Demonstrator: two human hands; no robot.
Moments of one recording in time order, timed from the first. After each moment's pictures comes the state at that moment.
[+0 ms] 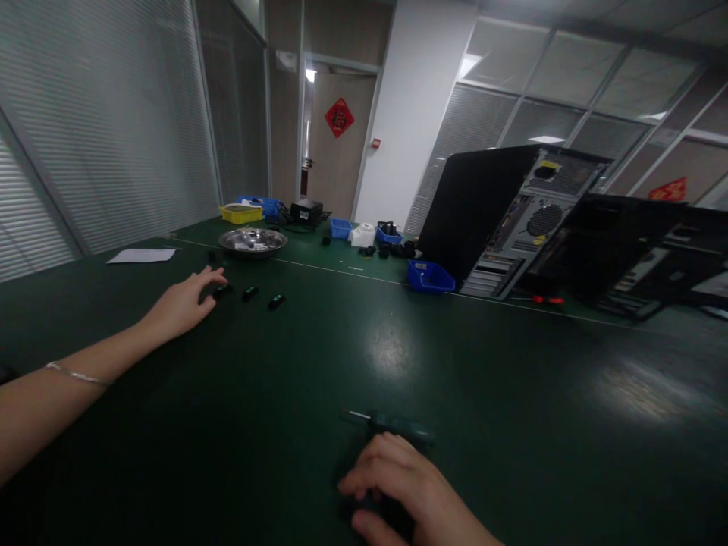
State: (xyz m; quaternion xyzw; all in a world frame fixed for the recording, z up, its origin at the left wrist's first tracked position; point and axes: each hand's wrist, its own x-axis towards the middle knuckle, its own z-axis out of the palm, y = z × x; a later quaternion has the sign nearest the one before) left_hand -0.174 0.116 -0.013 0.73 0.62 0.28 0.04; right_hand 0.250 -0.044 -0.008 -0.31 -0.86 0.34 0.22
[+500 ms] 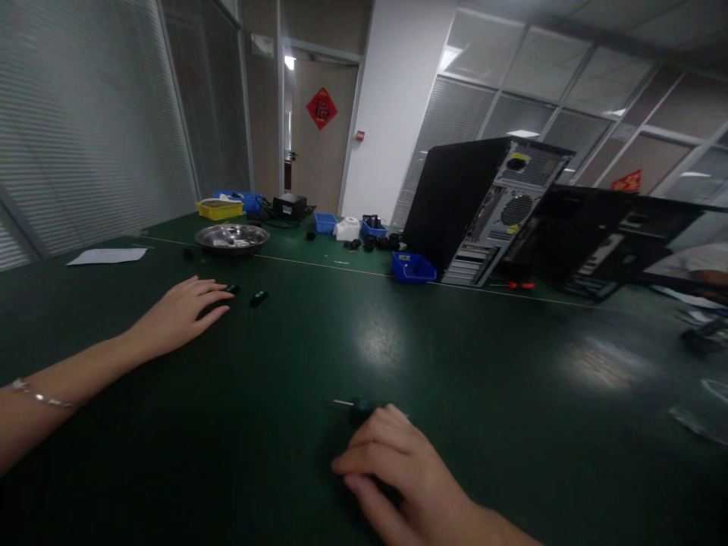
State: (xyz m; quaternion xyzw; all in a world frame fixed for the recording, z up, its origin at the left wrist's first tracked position) left_hand -0.149 0.113 -0.018 0.81 0.56 0.16 -0.01; right_hand 0.255 -0.052 0.005 -0.29 -0.88 0.23 0.28
